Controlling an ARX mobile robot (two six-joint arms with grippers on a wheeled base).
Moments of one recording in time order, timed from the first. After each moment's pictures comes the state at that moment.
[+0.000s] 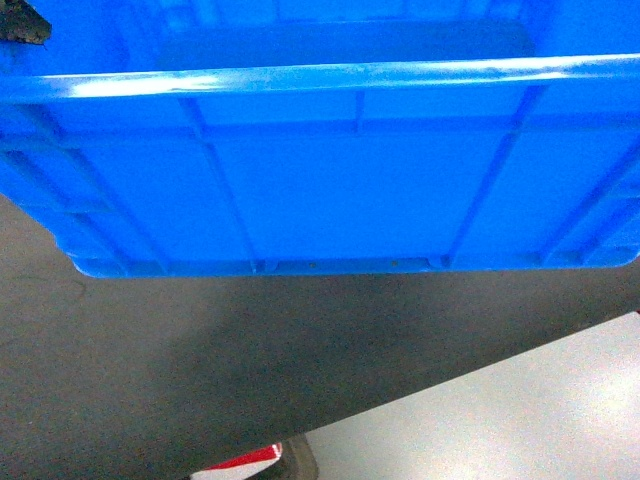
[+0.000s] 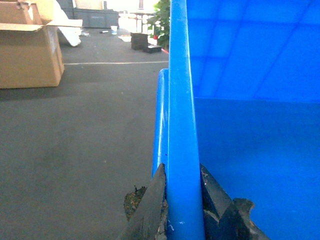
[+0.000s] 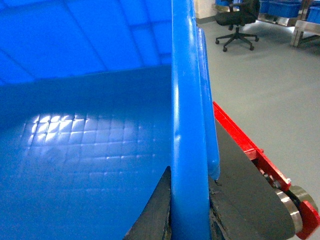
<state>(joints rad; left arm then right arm) -0.21 1.37 0.67 0.74 -0.18 -0.05 0.14 1.30 0.77 0.41 0.02 0.16</state>
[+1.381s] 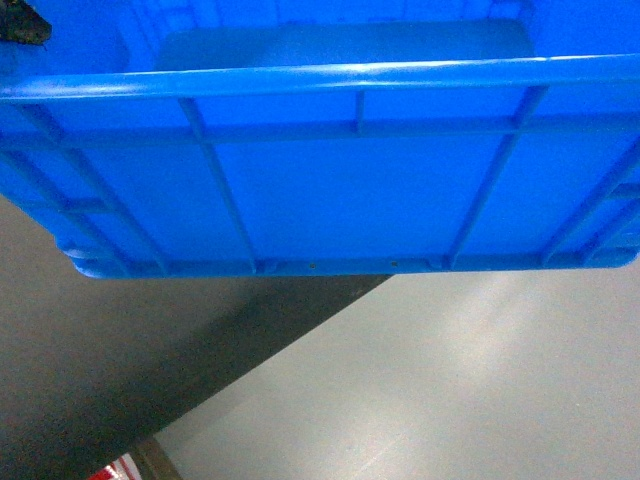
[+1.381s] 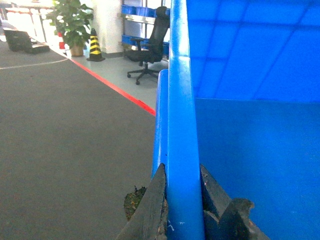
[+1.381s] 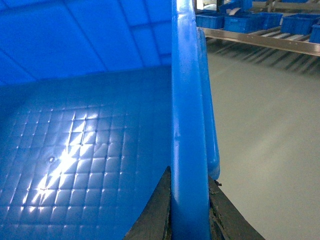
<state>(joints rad) -0.21 1.37 0.67 0.74 -0.18 -0.05 0.14 1.30 0.77 0.41 0.02 0.16</state>
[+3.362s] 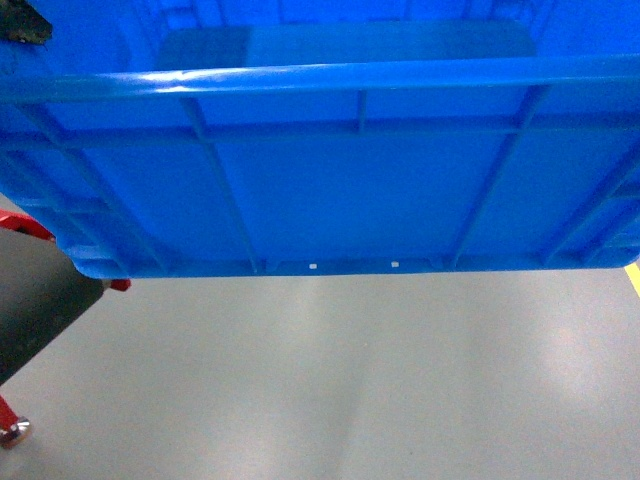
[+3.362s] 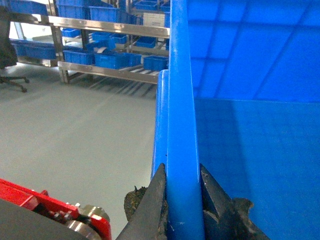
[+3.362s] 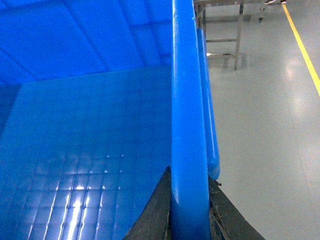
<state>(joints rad) -0.21 1.37 0.67 0.74 -0.18 -0.05 0.14 1.30 0.77 0.41 0.02 0.16</state>
